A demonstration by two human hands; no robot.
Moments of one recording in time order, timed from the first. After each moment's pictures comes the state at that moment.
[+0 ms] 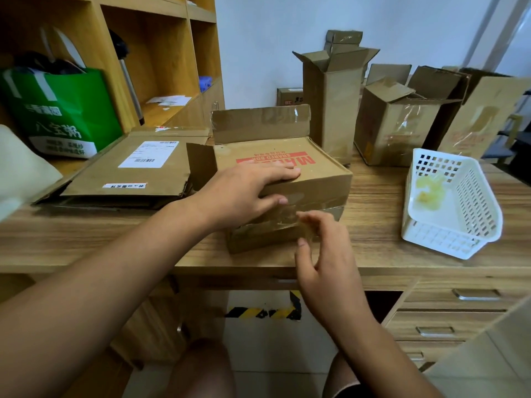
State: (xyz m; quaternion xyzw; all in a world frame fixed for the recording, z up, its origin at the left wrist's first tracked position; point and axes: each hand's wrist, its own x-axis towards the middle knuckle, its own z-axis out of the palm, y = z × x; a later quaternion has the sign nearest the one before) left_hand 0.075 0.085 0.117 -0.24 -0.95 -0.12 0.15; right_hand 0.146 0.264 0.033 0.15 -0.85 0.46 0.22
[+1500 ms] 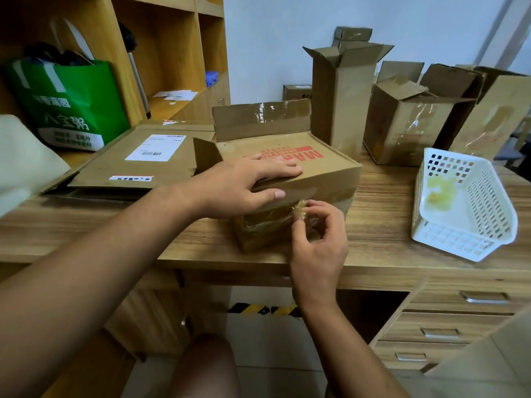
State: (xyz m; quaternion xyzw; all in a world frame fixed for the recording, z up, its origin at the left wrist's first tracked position) left_hand 0.079 0.062 0.128 -0.26 -0.95 -0.16 0.04; right_hand 0.114 0.221 0.013 0.06 -0.71 0.60 0.36
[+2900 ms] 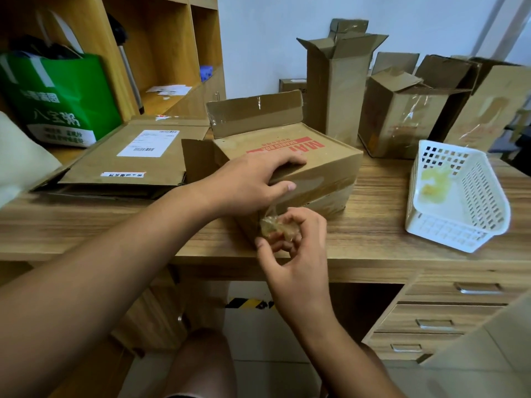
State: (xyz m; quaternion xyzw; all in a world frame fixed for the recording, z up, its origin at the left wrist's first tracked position) left_hand 0.077 0.093 0.123 -0.24 -0.94 -0.20 0.09; right_hand 0.153 0.223 0.016 0.18 -0.74 0.61 0.22
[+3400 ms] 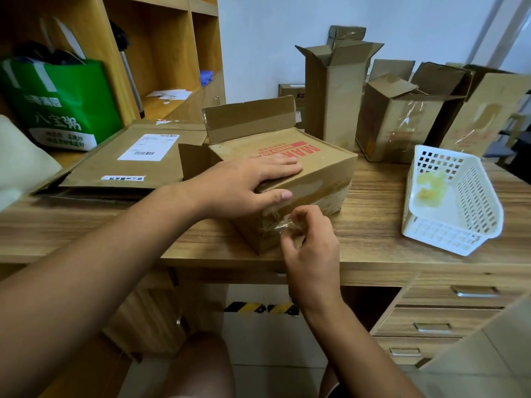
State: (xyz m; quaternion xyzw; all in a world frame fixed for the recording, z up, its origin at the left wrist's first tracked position) left_hand 0.080 0.078 0.127 -0.27 -0.95 -0.13 0.05; right_hand 0.125 0.239 0.015 0.15 -0.81 0.46 0.32
